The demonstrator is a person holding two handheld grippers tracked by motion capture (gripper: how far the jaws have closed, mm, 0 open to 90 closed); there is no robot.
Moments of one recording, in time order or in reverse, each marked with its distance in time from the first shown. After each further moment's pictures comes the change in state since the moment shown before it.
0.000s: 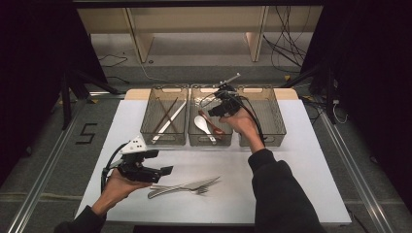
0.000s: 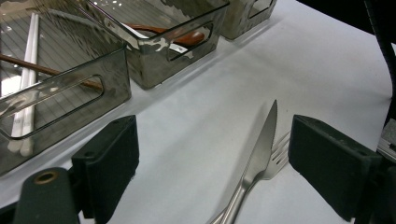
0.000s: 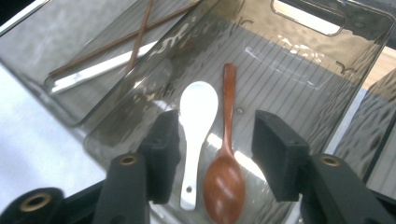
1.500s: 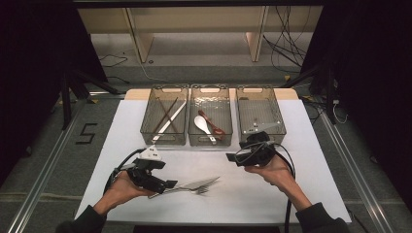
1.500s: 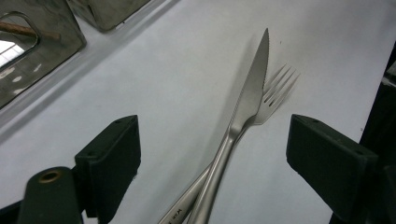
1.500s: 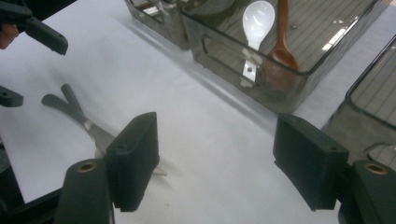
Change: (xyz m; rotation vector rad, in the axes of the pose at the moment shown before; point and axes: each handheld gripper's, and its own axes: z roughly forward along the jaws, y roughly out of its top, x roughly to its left) left arm -0.010 -0.008 0.024 0.258 -0.054 0.096; right arm 0.023 -0.143 -0.078 -0.101 0.156 -0.043
